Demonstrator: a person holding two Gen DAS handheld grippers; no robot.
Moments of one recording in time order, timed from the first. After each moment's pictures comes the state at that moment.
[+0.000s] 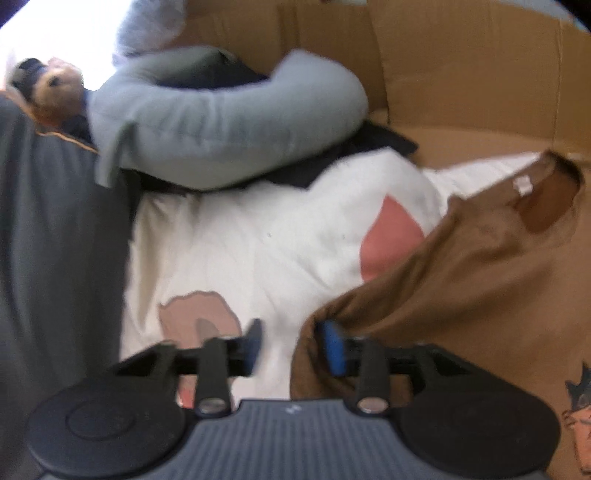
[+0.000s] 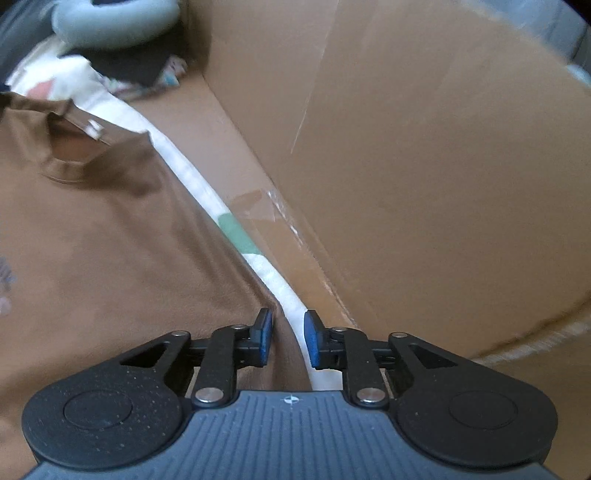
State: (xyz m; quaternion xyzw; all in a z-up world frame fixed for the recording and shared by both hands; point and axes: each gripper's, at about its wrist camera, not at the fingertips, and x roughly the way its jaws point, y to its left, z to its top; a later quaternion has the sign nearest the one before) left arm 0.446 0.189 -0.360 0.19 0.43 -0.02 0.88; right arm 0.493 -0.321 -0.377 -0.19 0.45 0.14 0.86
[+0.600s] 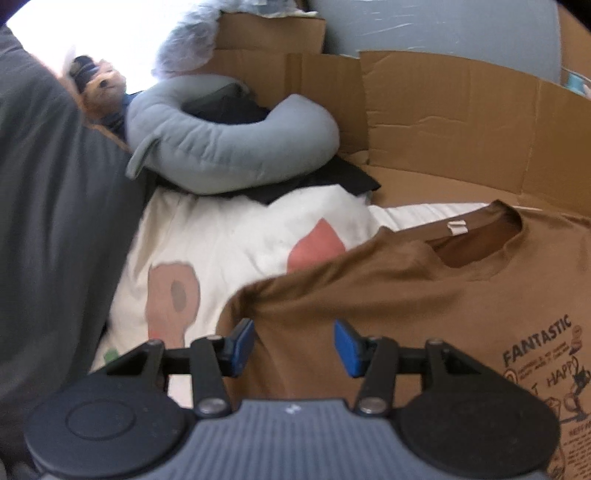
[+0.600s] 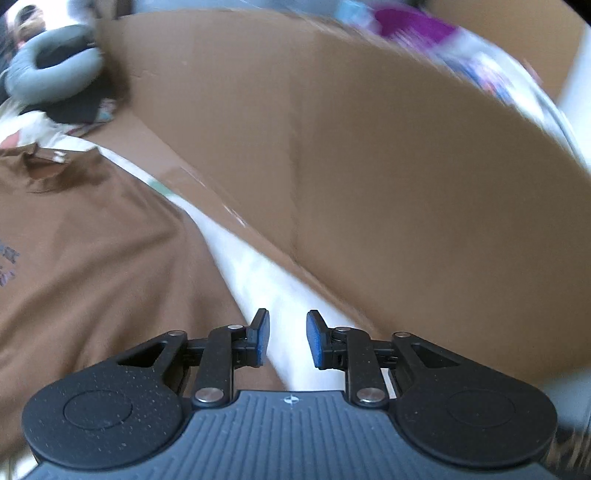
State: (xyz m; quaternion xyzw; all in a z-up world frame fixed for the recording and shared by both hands) left arm 0.370 0.129 -0.327 0.11 0.41 0.01 0.90; right arm 0.385 -0.426 -0.361 -0.08 0.44 0.03 0.89
